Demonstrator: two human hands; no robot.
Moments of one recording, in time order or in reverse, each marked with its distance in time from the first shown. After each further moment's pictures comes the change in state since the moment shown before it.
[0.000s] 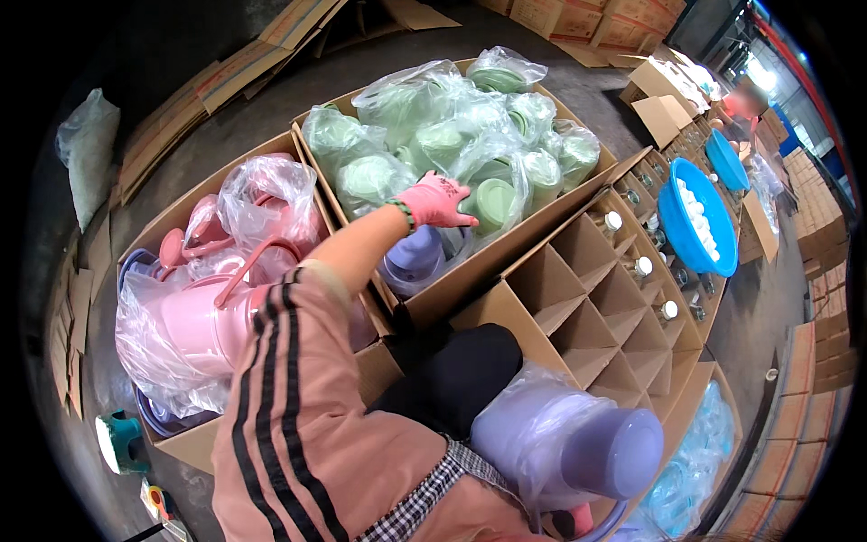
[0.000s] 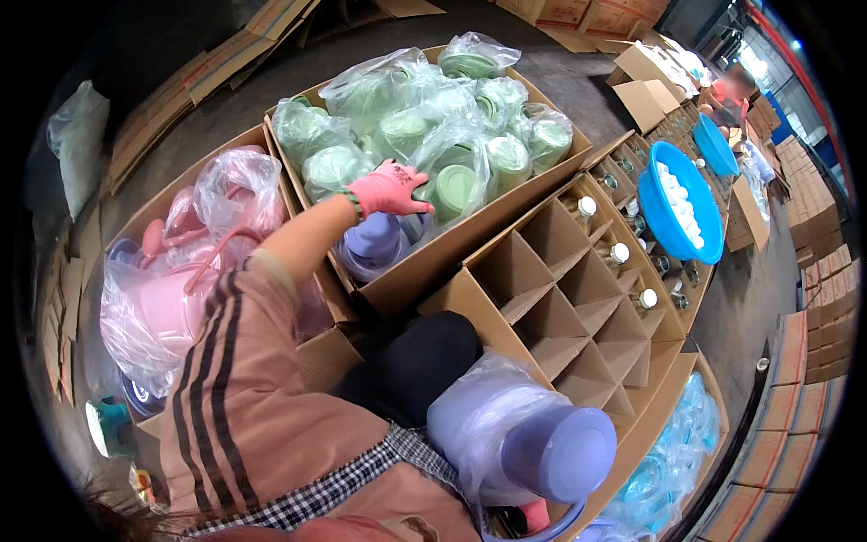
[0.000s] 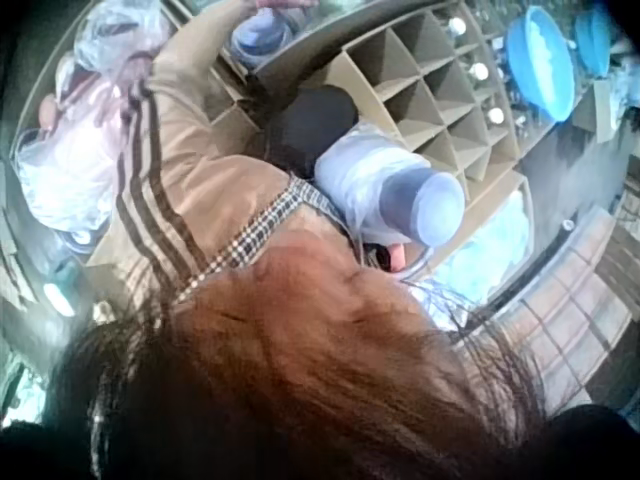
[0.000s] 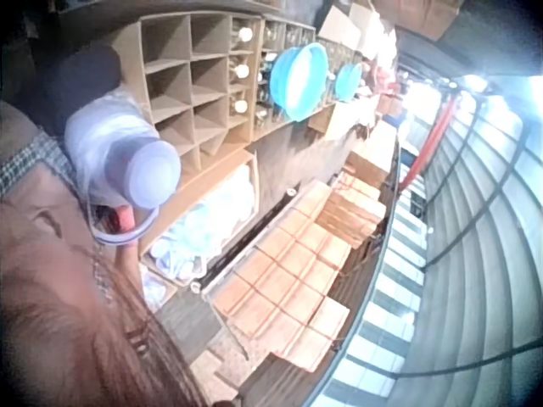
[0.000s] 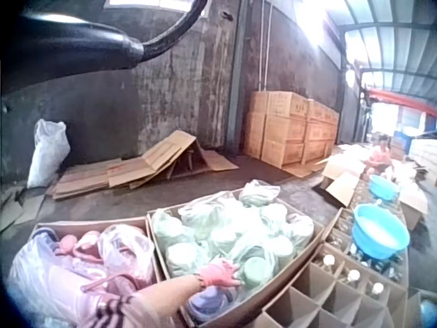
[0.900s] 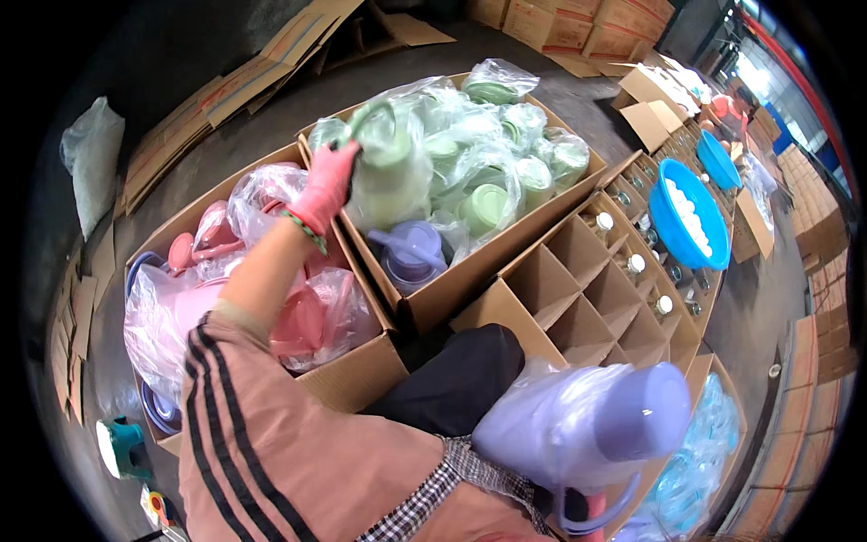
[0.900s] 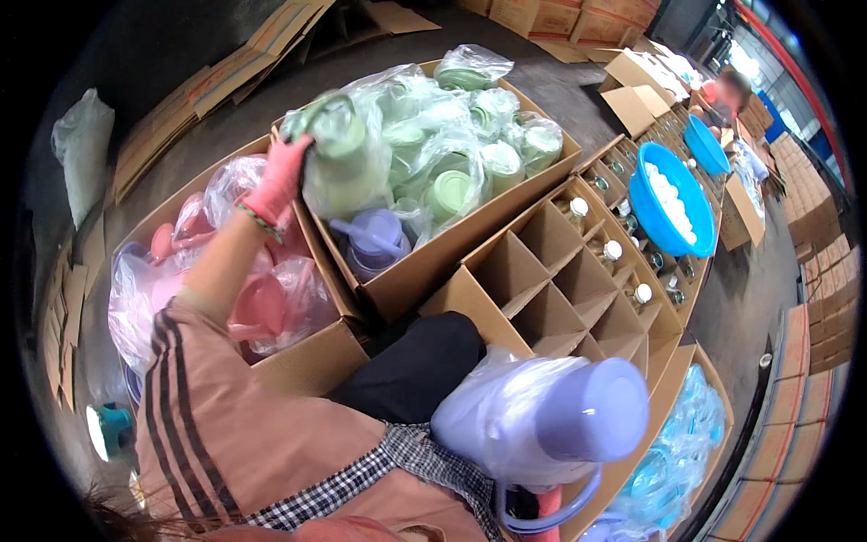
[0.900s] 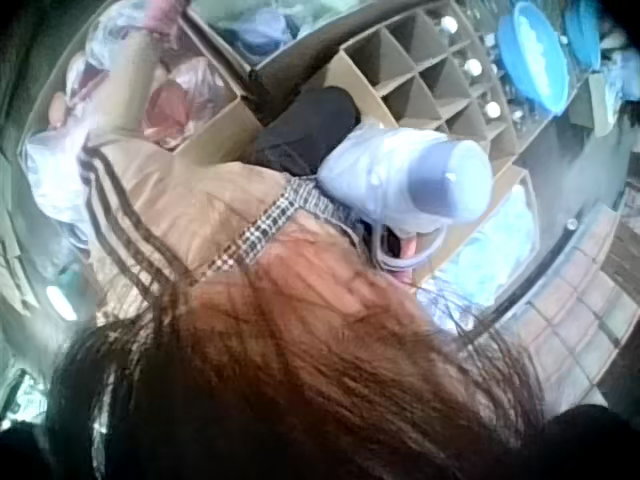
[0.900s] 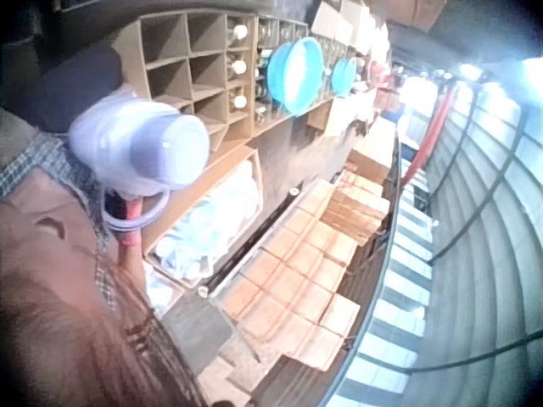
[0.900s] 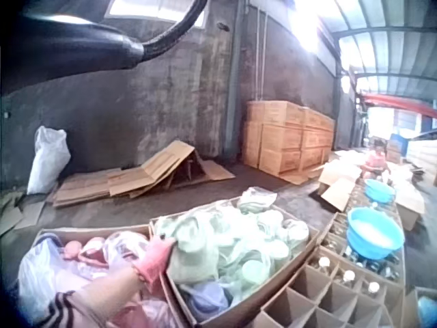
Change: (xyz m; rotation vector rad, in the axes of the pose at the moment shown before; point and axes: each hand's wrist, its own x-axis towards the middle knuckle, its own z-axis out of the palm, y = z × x) left_hand -0.094 -0.070 -0.052 -1.377 0.974 -0.516; right_hand -0.067 0.006 -0.092 0.682 0.138 -0.012
